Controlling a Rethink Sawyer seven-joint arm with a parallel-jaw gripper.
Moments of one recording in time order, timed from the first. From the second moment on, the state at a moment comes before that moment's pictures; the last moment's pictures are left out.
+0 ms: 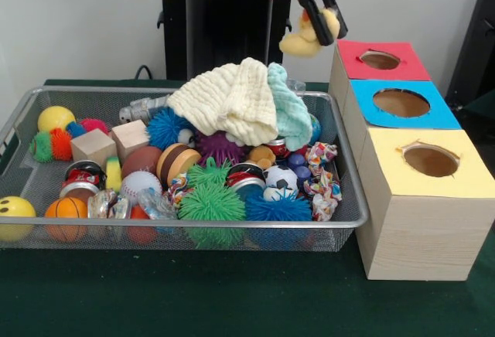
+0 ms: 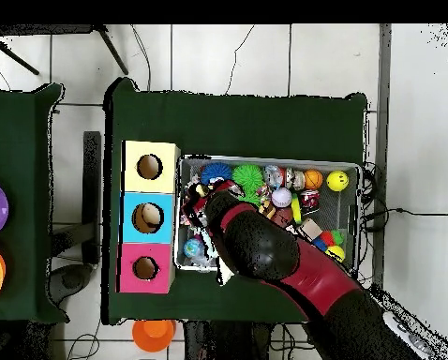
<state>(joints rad) -0.89 -0.91 0.86 2.27 0.37 0.13 0.55</state>
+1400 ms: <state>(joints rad) -0.72 -0.92 0.89 2.38 0.34 -0.10 0.98</state>
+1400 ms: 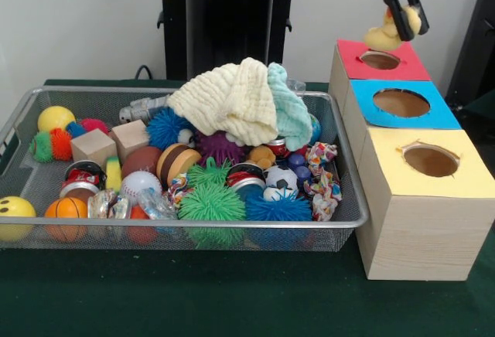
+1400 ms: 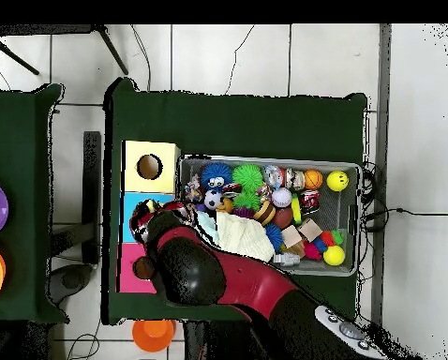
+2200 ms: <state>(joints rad) -0.63 -0.81 0.79 2.39 0.29 -0.10 0.98</state>
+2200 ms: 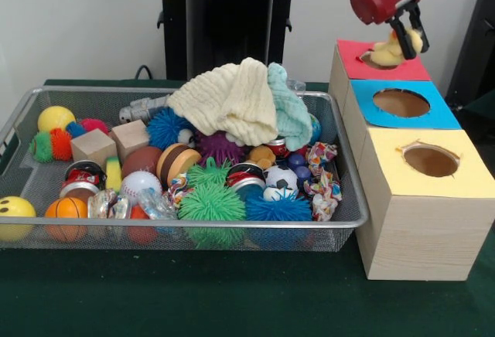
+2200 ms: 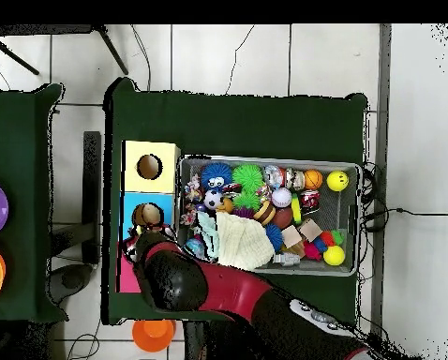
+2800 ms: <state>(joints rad) -0.61 -0.72 0.74 2.40 0.24 -0.18 0.98</state>
